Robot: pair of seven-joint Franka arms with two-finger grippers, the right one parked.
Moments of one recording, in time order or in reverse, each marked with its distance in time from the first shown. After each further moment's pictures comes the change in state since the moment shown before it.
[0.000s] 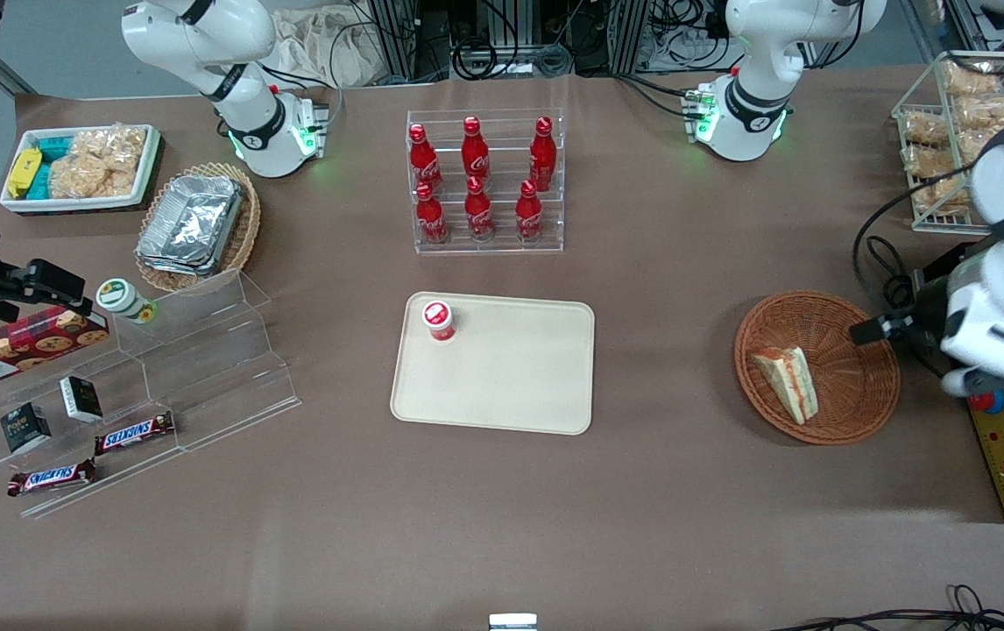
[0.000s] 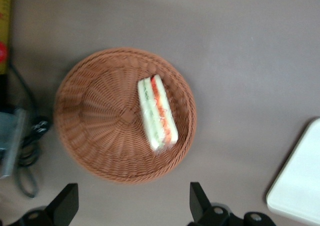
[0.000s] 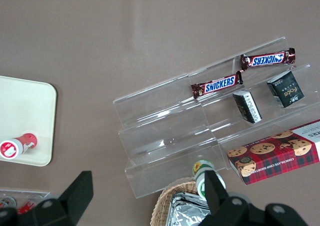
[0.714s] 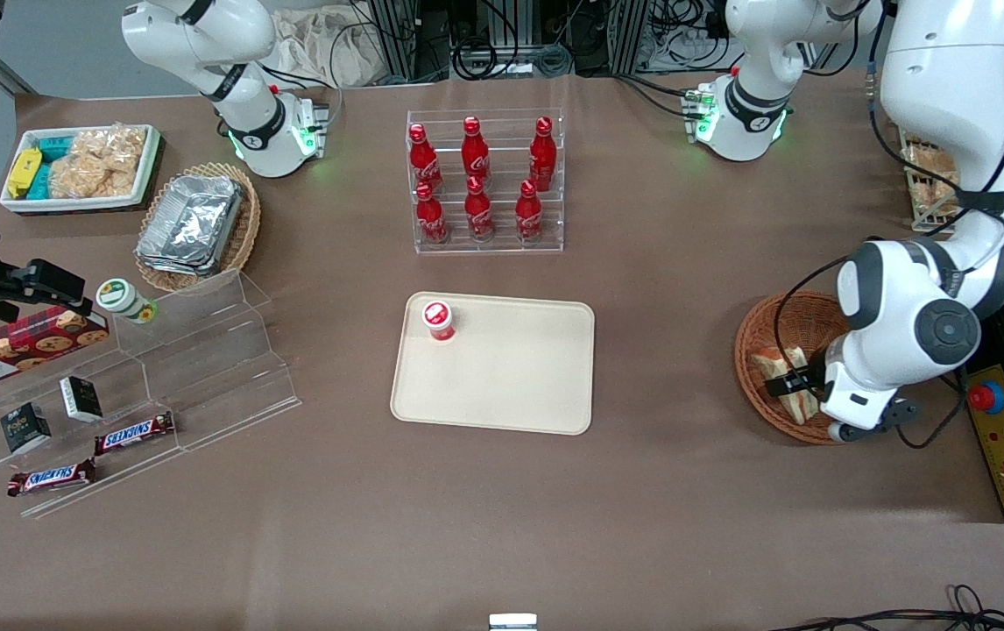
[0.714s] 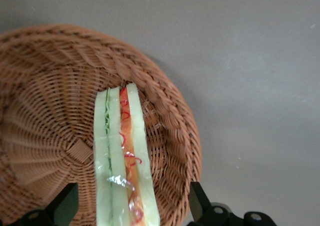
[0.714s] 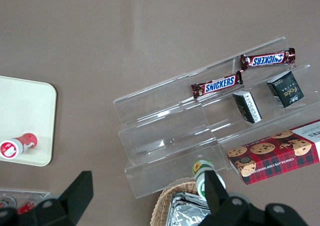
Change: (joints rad) arm -0.031 0.189 -0.008 -0.195 0.000 0.380 -0.070
